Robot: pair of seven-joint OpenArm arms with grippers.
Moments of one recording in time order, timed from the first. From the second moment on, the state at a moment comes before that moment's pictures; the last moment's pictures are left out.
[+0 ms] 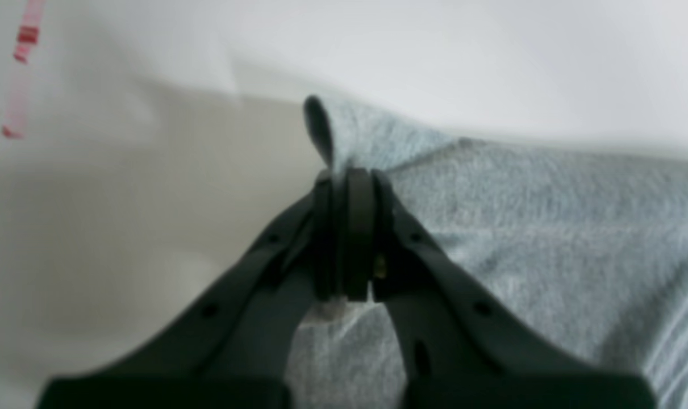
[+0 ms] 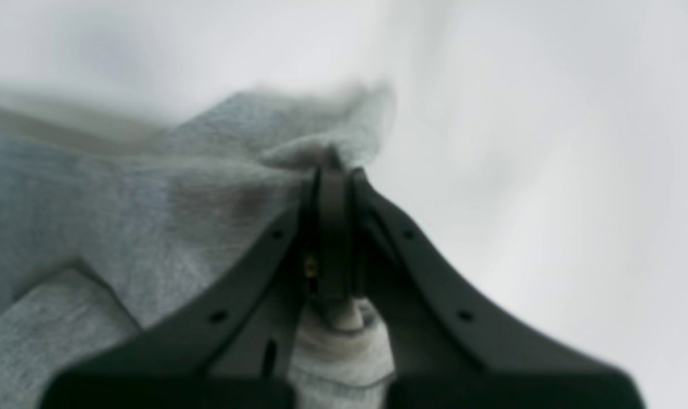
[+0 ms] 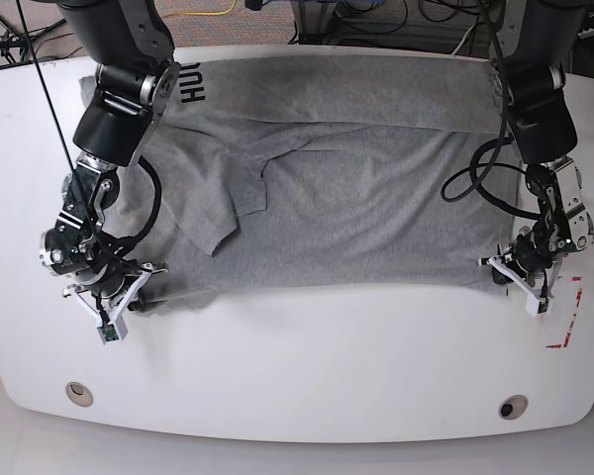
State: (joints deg) left arm -25.3 -17.0 -21.0 55.1 -12.4 -27.6 43.1; right arm 25.4 8.4 25.0 72.8 -1.9 41.0 -49.6
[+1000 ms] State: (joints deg) left arm -9.9 -16.7 -20.9 89.5 -13.1 -28.2 61.9; right arm 7.0 8.4 24.8 106.7 -0.4 41.4 -66.2
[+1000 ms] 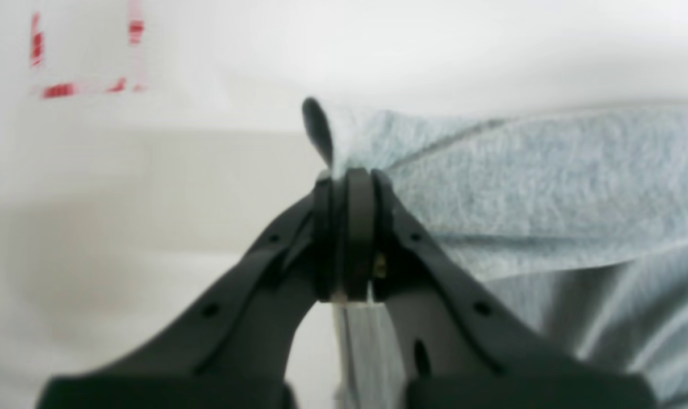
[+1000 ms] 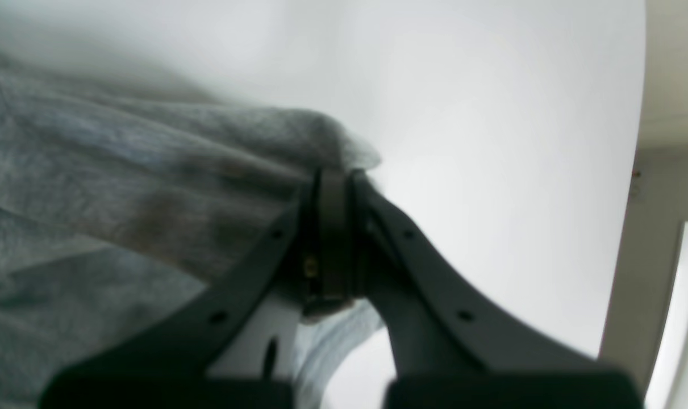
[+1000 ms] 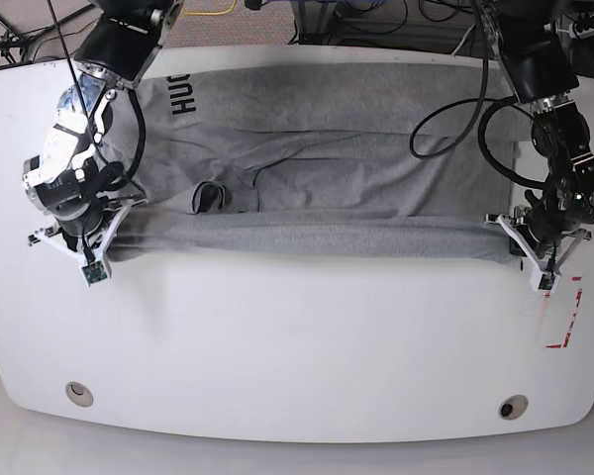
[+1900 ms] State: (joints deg) left arm 11.0 -17.0 -20.8 106.3 -13.4 -28.2 68.7; right arm -8.5 8.3 25.2 112.9 -0.3 41.4 -67.9
